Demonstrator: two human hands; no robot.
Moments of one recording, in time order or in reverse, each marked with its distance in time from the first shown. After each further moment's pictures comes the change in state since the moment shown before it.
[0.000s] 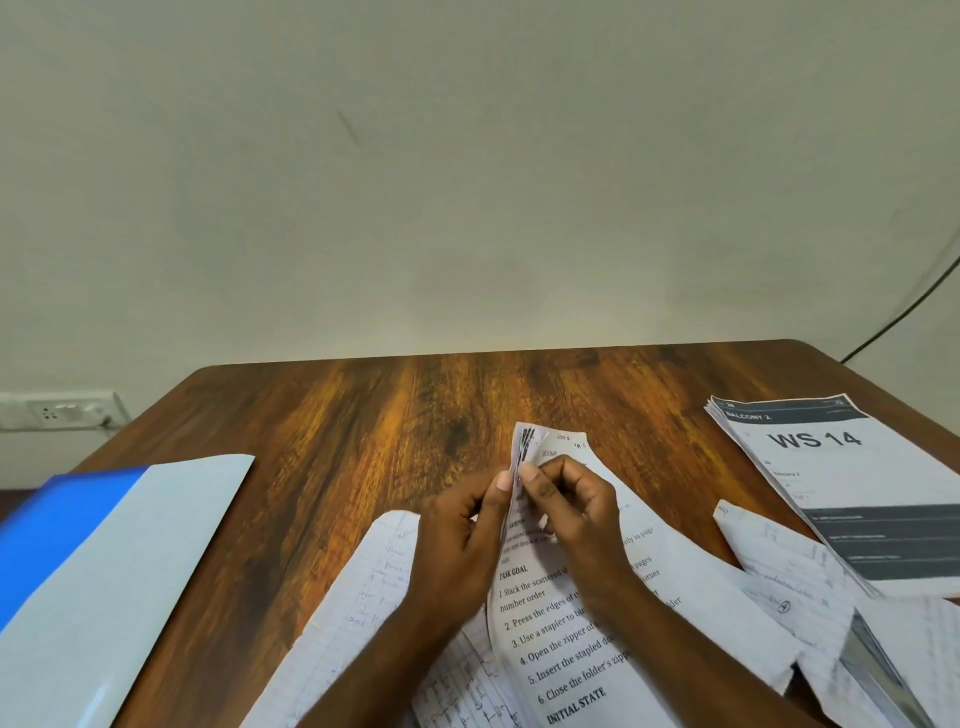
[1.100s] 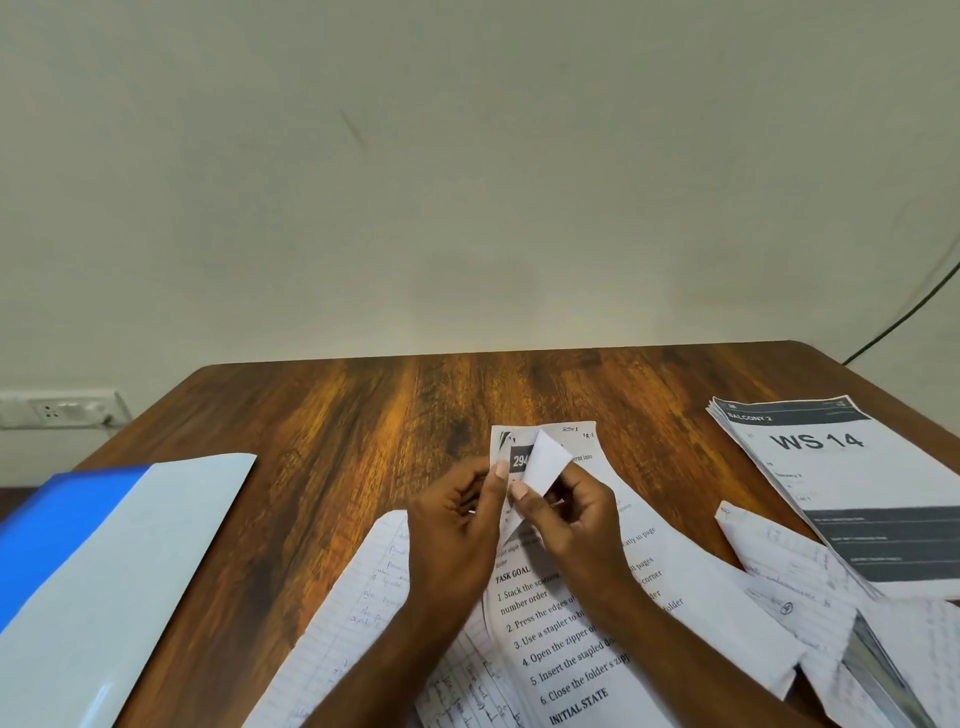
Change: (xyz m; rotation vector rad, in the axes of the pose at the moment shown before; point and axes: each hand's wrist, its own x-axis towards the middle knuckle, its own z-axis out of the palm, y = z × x) left_hand 0.002 0.000 0.003 -0.066 0.197 0.011; right_hand -0.004 0.005 0.002 -0.125 0.004 -0.062
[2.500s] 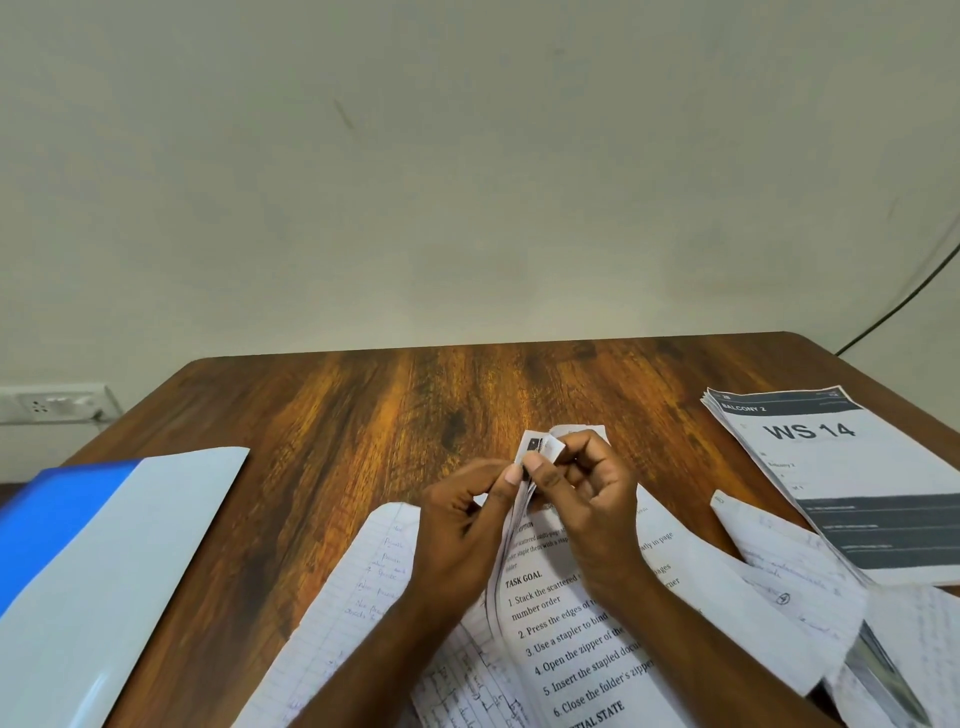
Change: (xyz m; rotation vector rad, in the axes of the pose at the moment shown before) left_hand 0.001 0.001 0.002 -0.074 -0.177 0.091; right_hand 0.007 -0.013 -0.006 0.178 0.117 -0.050
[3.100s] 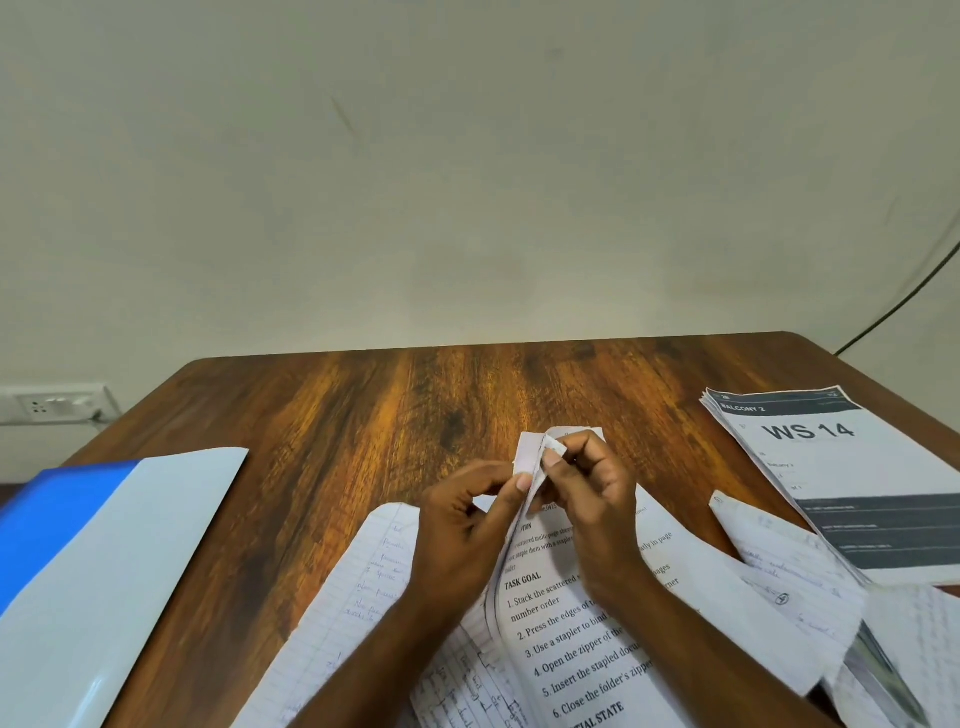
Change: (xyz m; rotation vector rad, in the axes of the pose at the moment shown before) left_hand -0.001 -0.003 0.001 -0.006 0.018 -0.041; right_hand 0.001 0.002 -0.001 0.052 -0.004 0.029
